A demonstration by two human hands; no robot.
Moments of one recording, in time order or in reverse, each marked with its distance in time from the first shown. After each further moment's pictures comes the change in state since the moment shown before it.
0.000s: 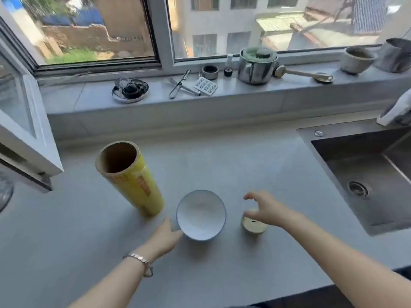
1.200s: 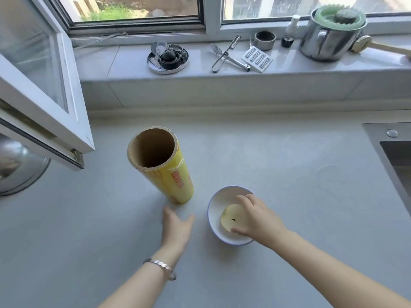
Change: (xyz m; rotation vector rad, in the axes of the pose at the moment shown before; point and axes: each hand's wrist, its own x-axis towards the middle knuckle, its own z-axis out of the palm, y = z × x) left_hand 0.016 -0.015 -0.012 -0.539 0.370 -0.236; right_hand 0.050 -0.071 0.060 -0.126 -0.094 -0.149
